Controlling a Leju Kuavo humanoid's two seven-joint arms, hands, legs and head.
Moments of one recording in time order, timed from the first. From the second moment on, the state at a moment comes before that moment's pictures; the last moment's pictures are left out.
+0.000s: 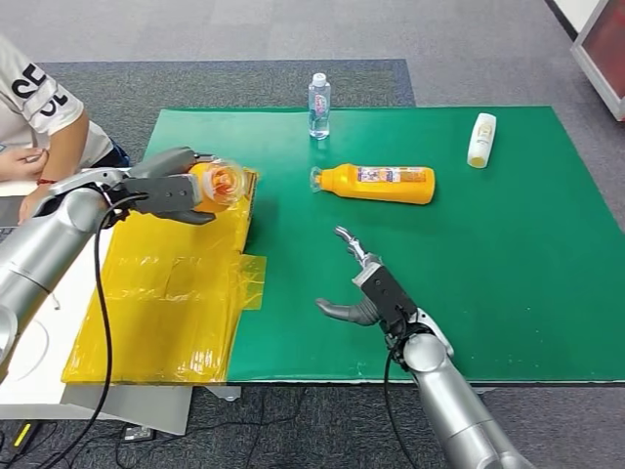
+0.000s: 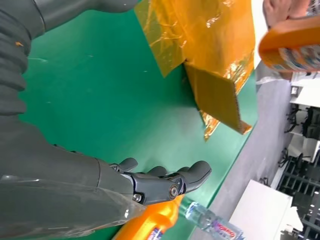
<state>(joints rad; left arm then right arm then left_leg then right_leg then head) -0.99 0.36 -0.70 -0.87 -0.33 -0.48 -0.49 -0.39 0.12 0.38 -1.03 0.33 0.11 -0.44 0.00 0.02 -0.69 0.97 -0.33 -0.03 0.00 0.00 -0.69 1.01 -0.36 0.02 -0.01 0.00</state>
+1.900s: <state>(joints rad) -1.33 0.30 -1.35 -0.68 -0.33 -0.75 -0.26 -0.48 0.16 0.39 -0.92 0.34 0.09 -0.41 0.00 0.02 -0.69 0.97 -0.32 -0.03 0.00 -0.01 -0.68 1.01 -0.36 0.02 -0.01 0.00</state>
